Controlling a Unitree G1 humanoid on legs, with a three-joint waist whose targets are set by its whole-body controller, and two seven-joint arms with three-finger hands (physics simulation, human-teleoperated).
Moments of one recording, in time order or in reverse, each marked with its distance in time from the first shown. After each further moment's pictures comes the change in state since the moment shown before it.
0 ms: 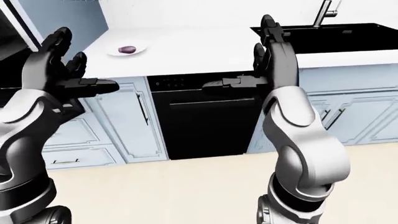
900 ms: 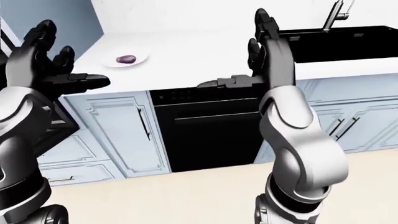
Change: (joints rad) left arm -0.007 0.022 0.033 -0.004 0.005 -0.023 0.012; right arm -0.011 0.016 0.017 -0.028 0.001 -0.010 0.018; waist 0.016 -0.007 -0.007
